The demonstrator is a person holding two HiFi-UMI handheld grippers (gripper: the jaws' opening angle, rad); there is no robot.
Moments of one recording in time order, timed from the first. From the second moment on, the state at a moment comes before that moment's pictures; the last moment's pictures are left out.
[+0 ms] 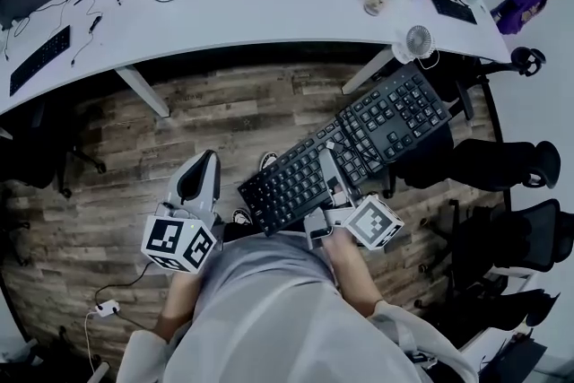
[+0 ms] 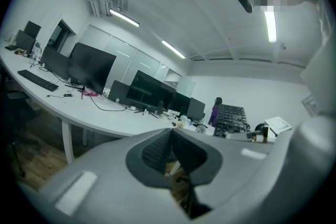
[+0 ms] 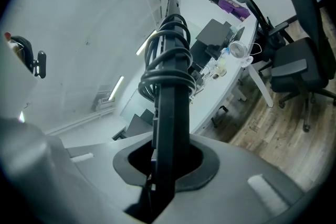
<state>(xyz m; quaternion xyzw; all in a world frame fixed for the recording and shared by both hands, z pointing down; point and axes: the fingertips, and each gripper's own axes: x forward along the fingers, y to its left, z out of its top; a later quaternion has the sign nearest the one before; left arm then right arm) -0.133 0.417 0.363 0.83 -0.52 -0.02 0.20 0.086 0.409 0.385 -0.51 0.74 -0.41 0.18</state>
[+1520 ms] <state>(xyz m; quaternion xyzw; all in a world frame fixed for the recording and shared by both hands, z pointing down) -0.029 0.145 0.367 0.83 -0.52 0.01 0.20 0.178 0.127 0.414 -0.48 0.72 -0.46 0.20</state>
